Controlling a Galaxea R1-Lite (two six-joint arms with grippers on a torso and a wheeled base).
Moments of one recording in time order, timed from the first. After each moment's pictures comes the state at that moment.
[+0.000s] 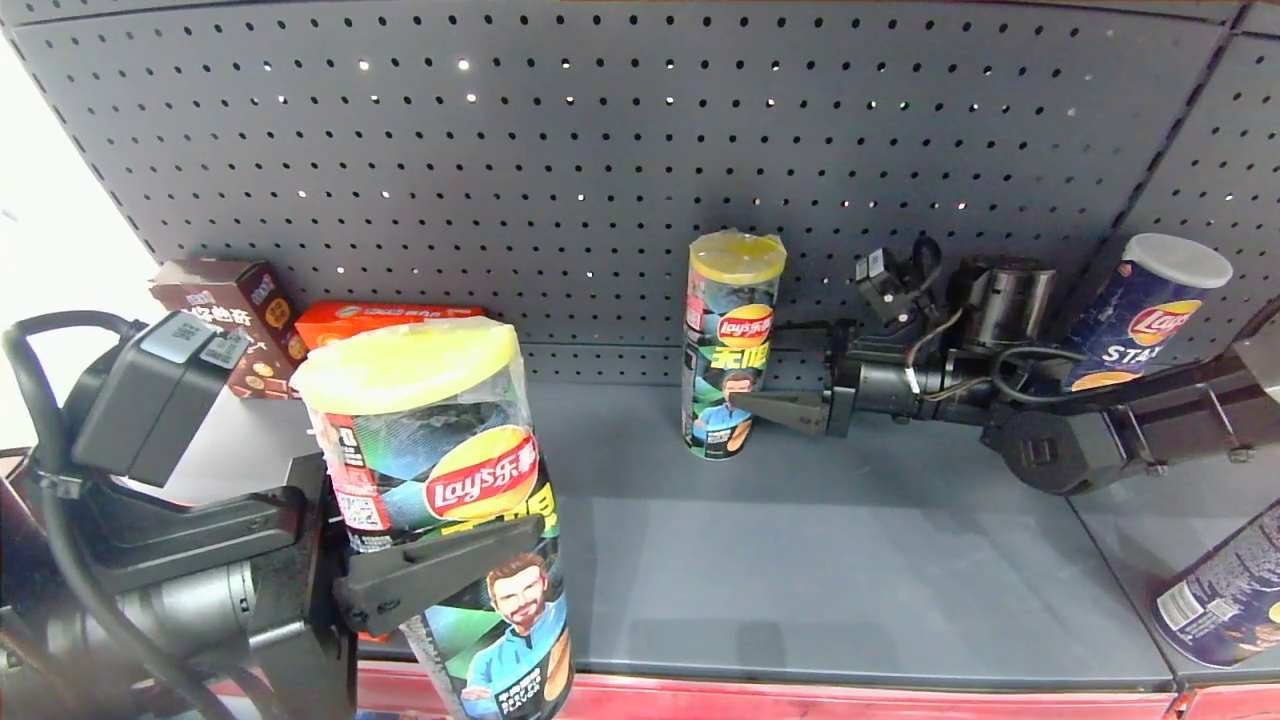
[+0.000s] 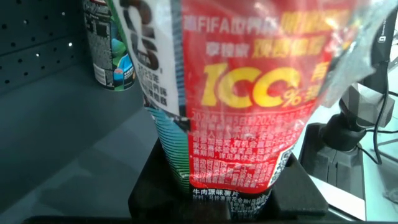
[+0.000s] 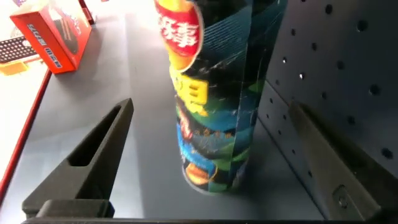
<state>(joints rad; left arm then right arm) -0.51 1.26 -0.45 -0.79 -0.56 -0.12 0.35 2.01 -1.21 -0.77 0.90 -0.21</state>
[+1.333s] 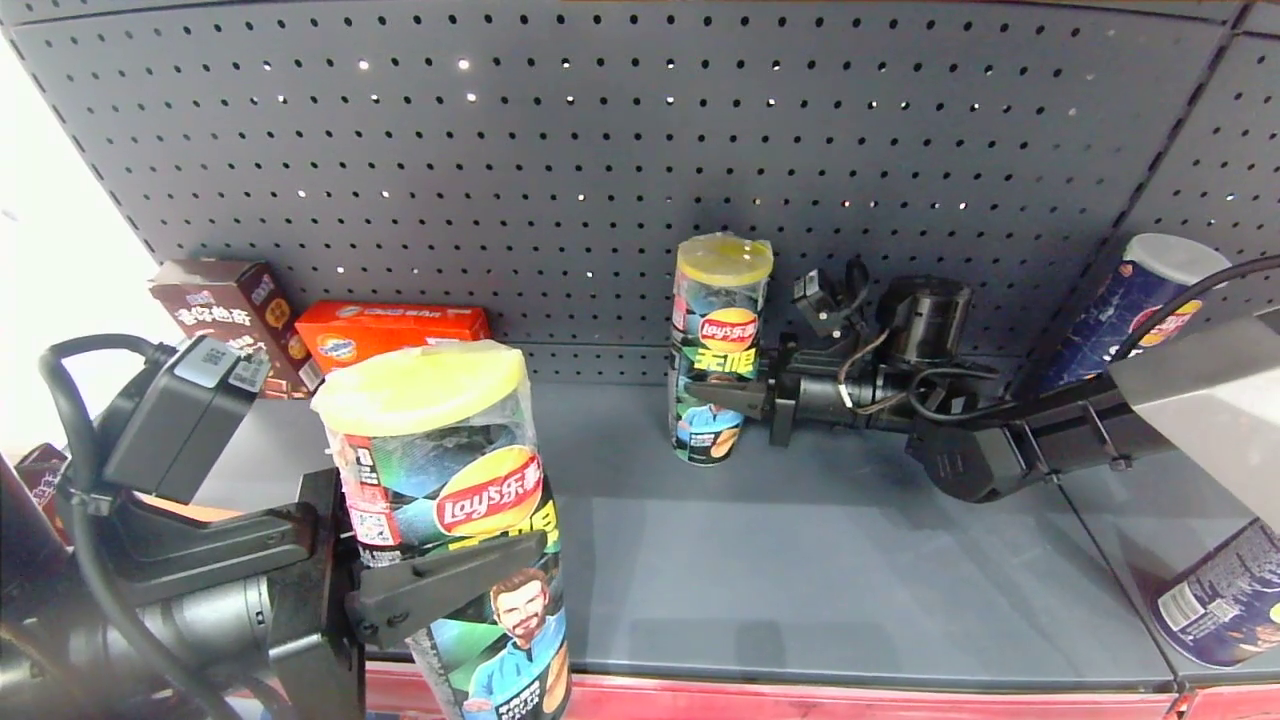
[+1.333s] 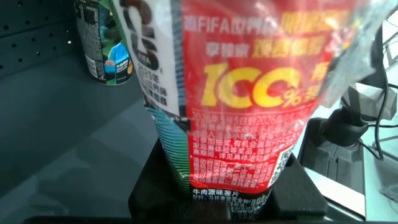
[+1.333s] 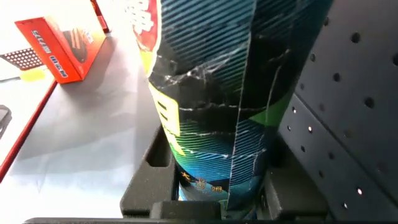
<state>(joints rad) -0.51 1.28 -0.42 -0.80 -0.56 -0.12 0.43 2.14 -1.31 -0.84 0.91 -0.14</state>
